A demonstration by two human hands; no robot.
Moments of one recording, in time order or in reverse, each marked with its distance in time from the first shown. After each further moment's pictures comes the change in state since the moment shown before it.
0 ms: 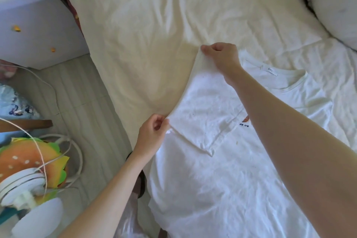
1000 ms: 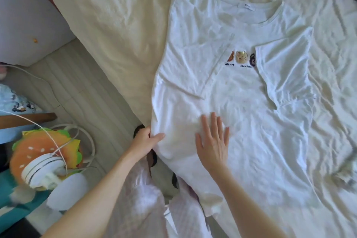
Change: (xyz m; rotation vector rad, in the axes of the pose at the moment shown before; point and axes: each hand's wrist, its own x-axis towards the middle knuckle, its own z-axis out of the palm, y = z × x) left_hand -0.091 -0.097 -0.031 0.192 -0.427 -0.273; right_hand -0.316 0.200 0.052 -0.660 0.027 0.043
